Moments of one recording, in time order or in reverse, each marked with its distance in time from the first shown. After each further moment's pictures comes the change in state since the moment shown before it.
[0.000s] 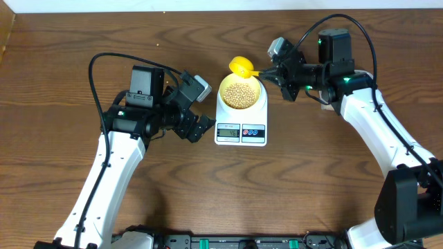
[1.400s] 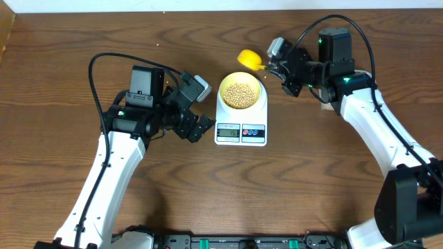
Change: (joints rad) left arm 0.000 0.000 0.000 0.000 0.000 0.000; right arm 0.000 0.000 0.000 0.040 0.183 -0.138
